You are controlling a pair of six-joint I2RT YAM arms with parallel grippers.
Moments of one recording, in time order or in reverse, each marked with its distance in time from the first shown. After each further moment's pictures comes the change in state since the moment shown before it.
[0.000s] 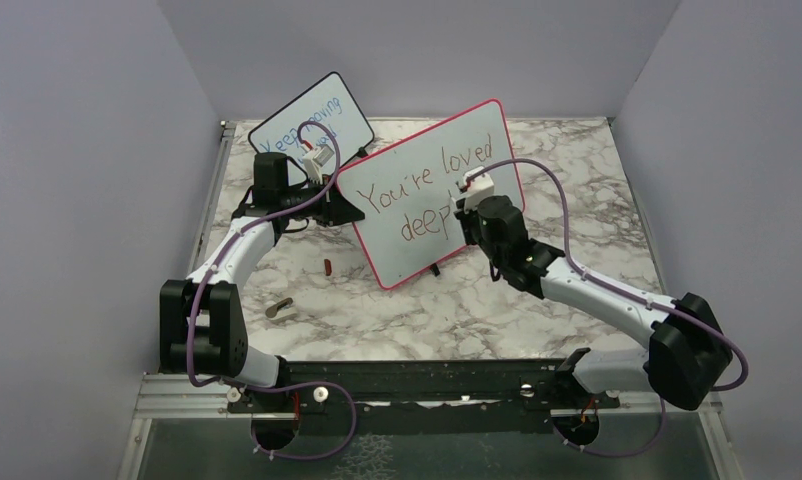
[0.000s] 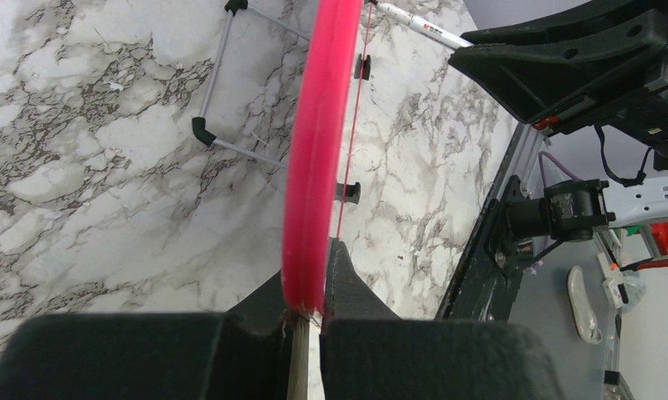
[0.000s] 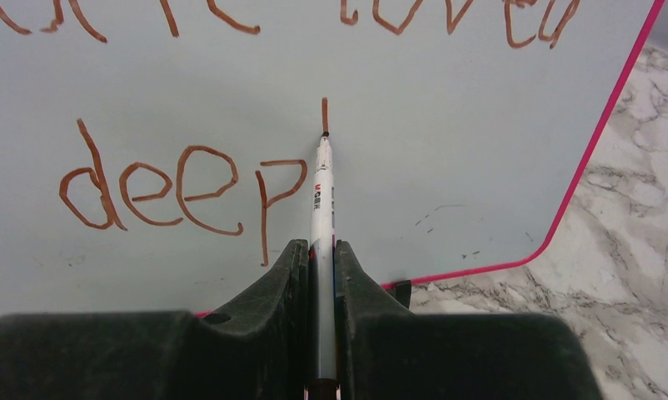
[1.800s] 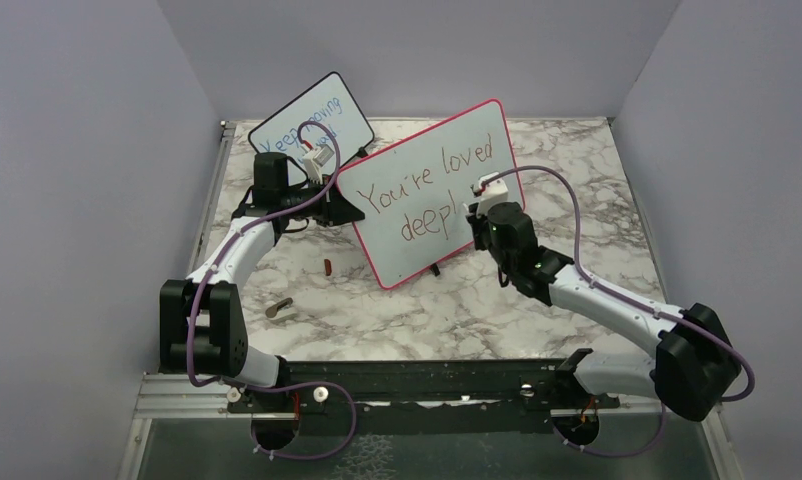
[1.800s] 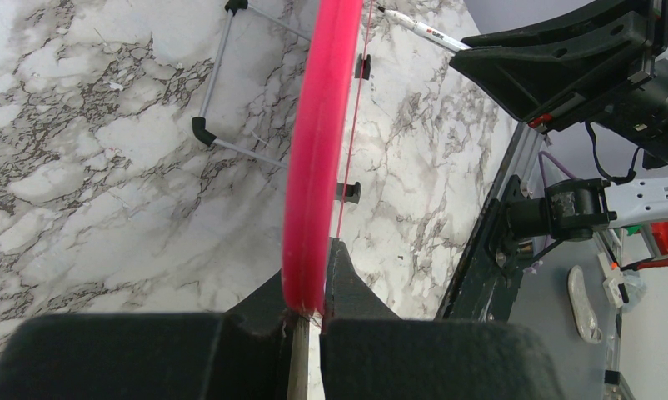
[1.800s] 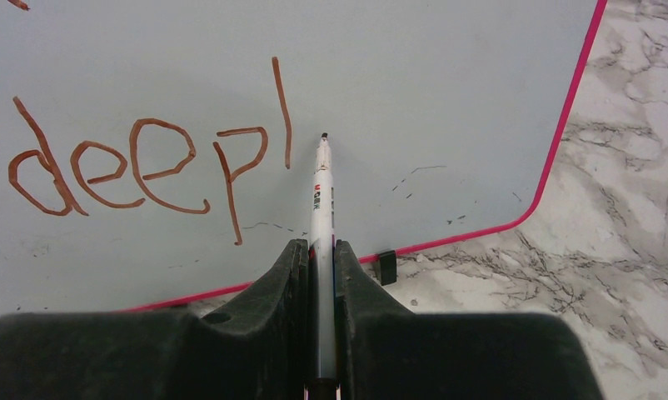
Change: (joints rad) left arm 0.000 0.001 0.000 -0.001 0.000 0.002; right arm -0.033 -0.070 -0.091 -0.008 0.026 0.053
